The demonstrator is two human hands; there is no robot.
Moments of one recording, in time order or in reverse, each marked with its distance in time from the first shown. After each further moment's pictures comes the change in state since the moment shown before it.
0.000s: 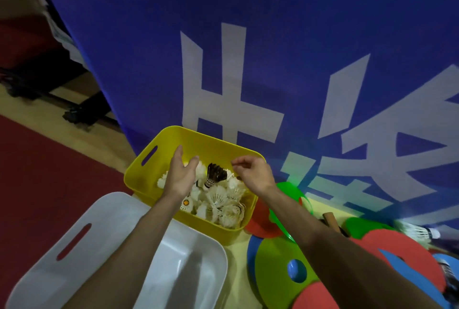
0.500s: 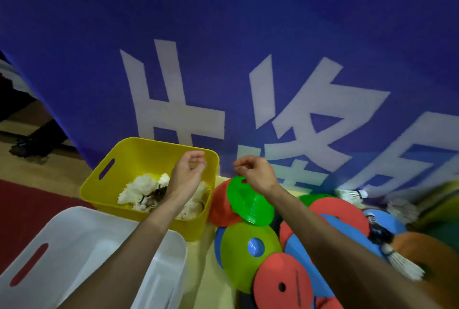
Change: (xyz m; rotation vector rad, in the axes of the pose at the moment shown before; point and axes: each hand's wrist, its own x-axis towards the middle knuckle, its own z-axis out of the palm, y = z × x) left_hand -0.076 0.038 0.078 0.046 -0.225 0.262; right_hand -0.072 0.035 -0.102 0.035 0.175 0.022
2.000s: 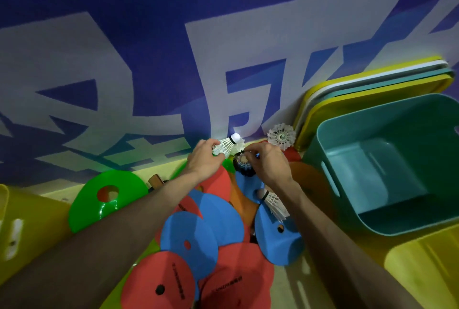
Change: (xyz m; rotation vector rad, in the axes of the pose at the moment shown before) left_hand -0.021 -0.012 0.435 0.776 -0.681 0.089; right_hand -0.042 0.285 -0.286 -0.390 0.305 0.235
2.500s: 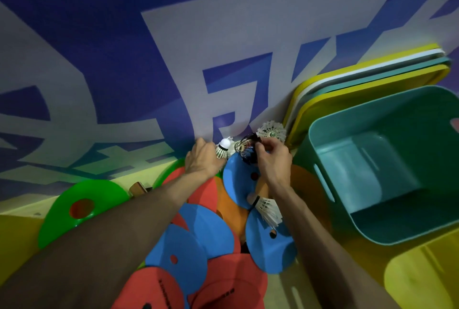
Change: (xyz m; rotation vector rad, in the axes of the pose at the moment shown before) left_hand 0.037 0.016 0.036 0.334 -0.041 -0.025; right_hand 0.009 0.023 0.003 0.526 0.301 0.387
